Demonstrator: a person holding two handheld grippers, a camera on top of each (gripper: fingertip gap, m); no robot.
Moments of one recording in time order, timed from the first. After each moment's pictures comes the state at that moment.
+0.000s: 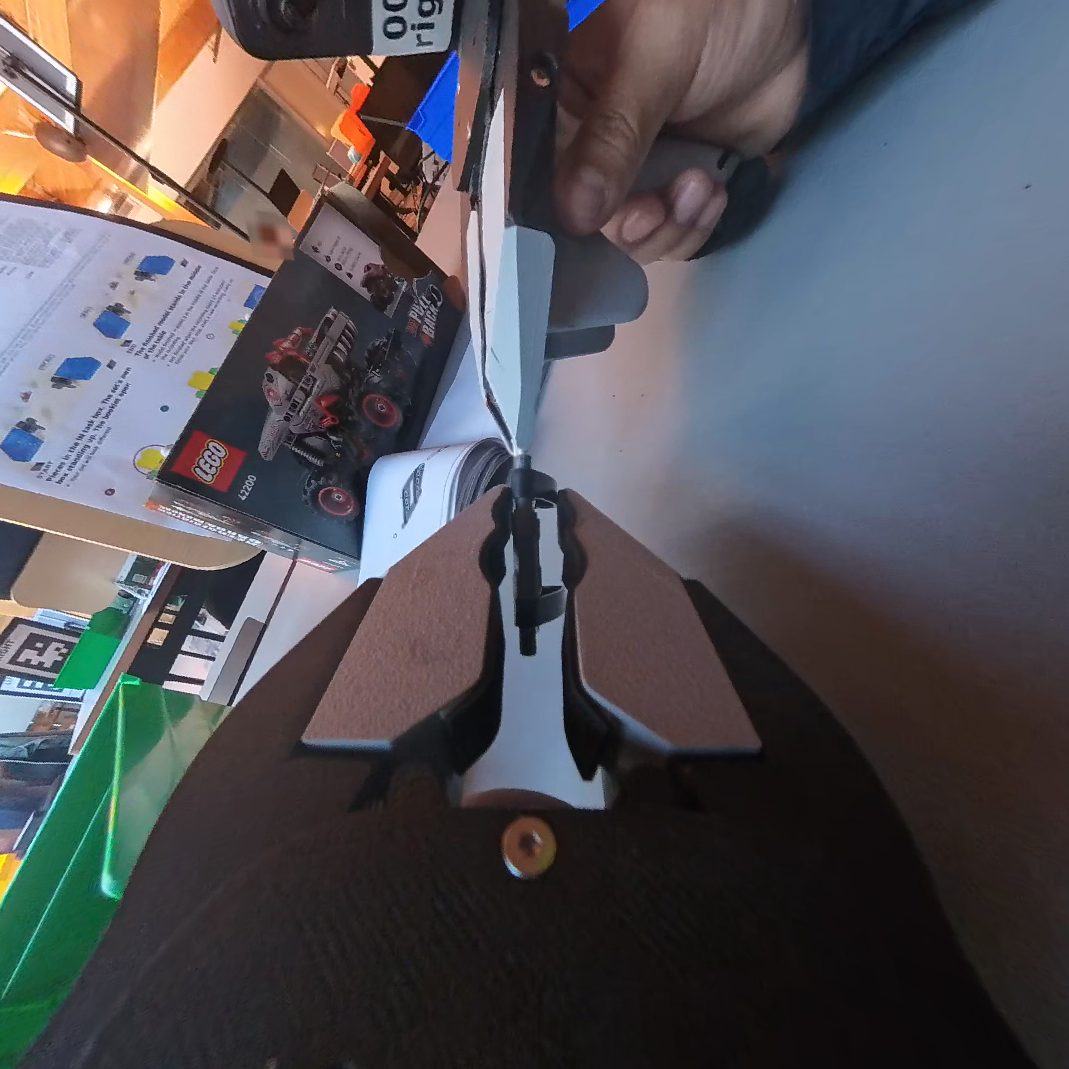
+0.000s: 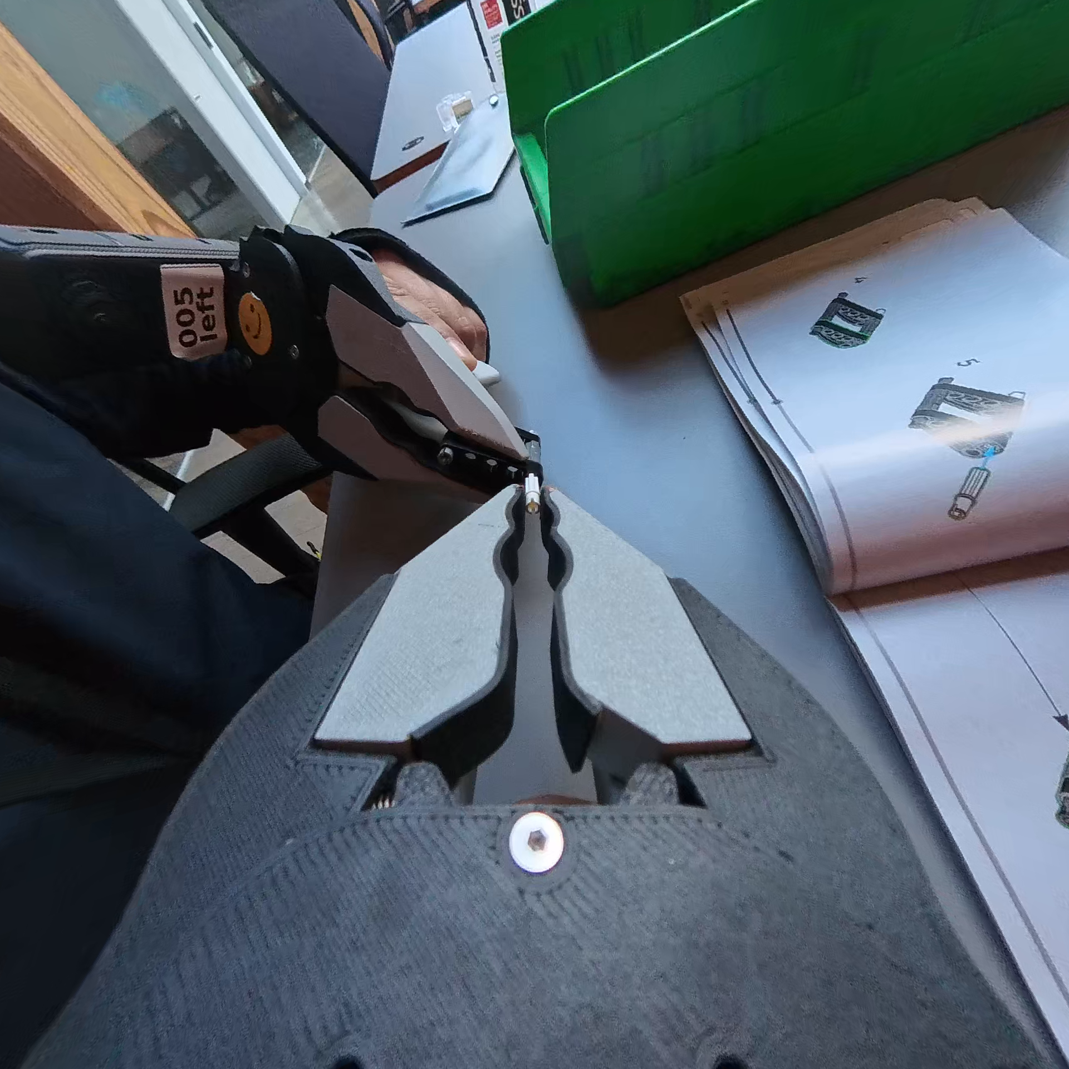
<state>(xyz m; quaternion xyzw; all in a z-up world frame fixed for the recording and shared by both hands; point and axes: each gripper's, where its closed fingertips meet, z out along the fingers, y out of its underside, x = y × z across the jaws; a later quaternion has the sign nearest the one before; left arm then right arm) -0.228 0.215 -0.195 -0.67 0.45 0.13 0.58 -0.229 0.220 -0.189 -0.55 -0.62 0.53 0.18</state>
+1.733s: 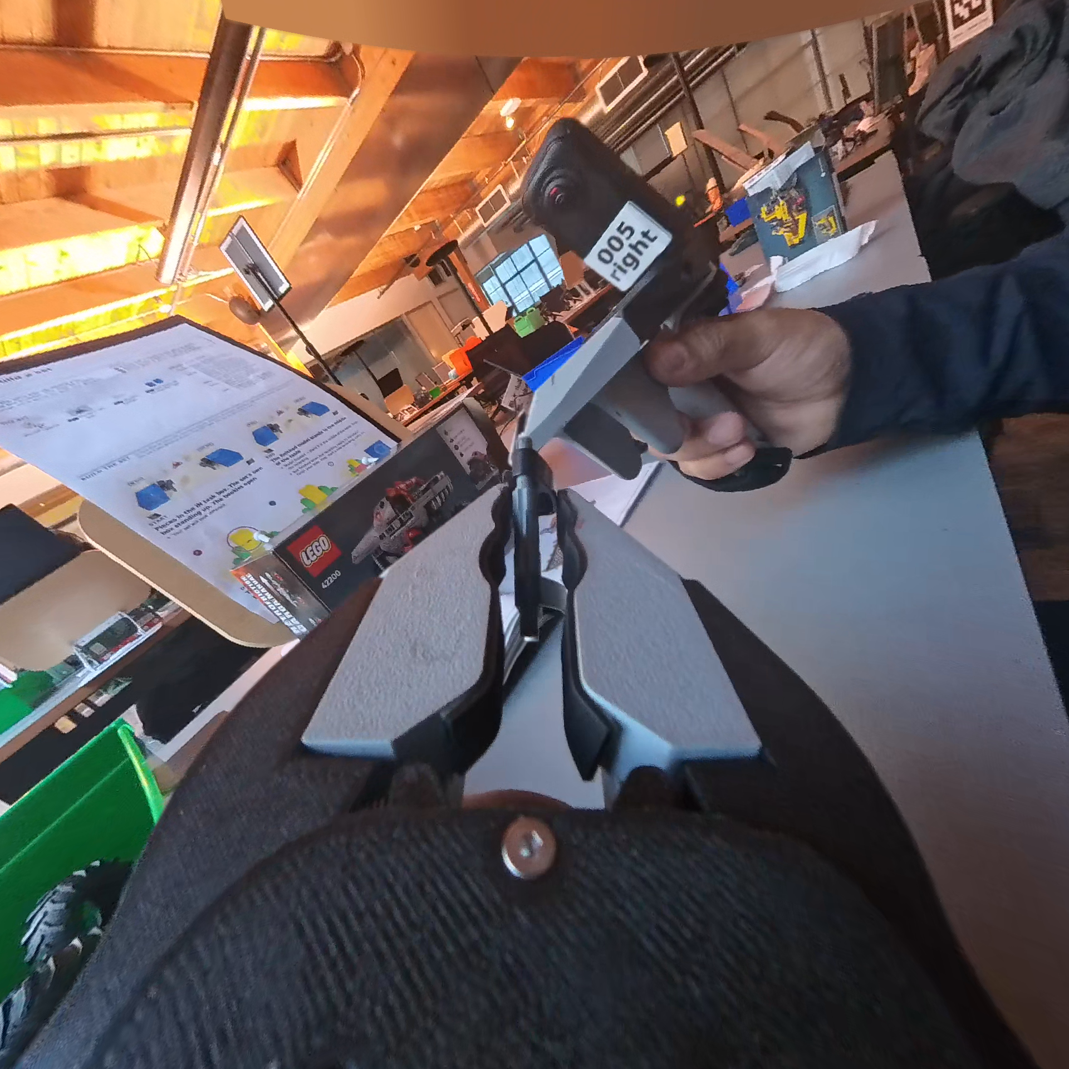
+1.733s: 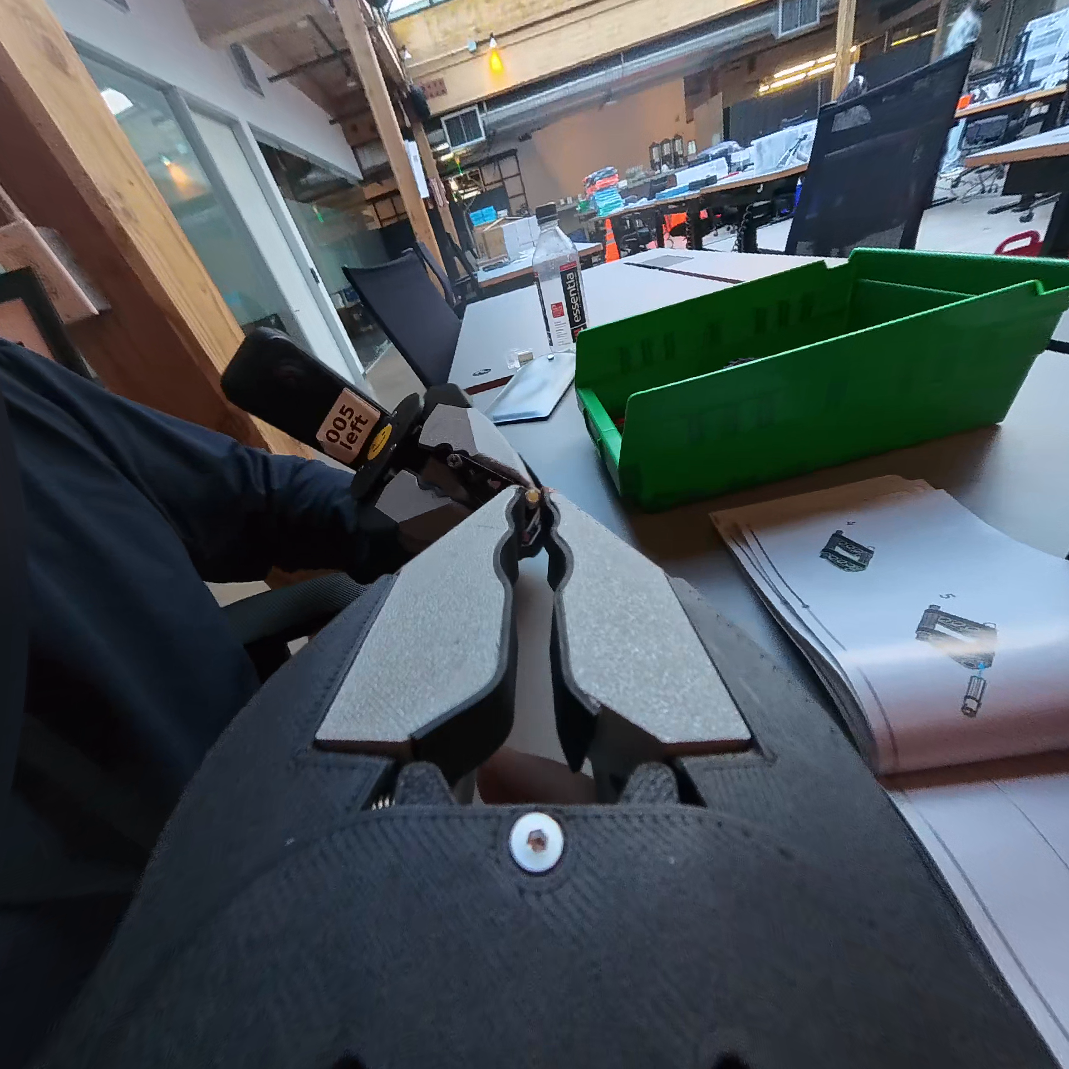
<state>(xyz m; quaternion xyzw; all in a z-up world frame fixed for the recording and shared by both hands) -0.224 0.194 -0.114 -0.57 0.34 0.01 0.74 -0.227 0.201 -0.105 -0.46 -0.55 0.63 0.29</state>
